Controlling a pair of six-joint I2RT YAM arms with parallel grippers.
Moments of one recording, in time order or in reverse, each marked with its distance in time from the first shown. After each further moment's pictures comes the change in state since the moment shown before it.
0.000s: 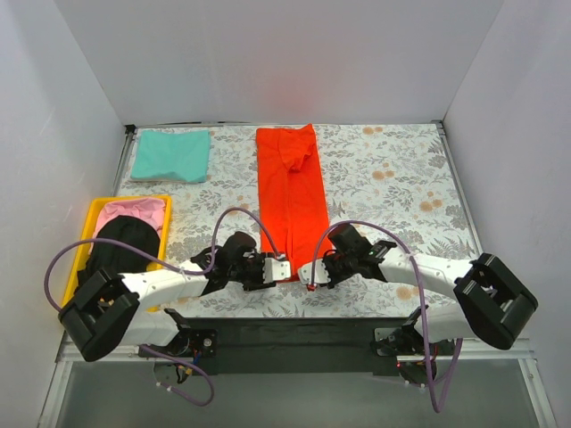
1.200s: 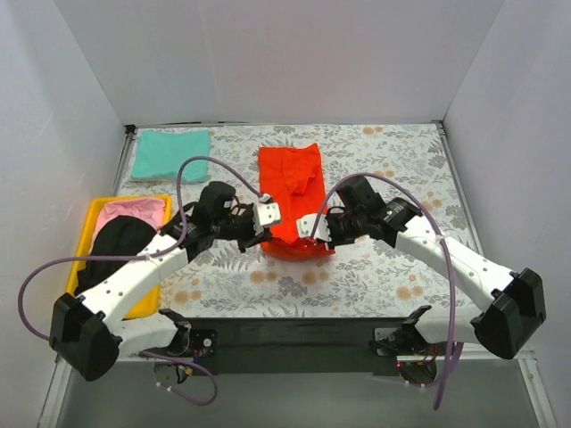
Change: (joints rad) left arm 0.171 -0.140 0.435 -0.412 0.229 -0.129; right arm -0.081 -0.072 0.490 -0.478 -0.059 0.101
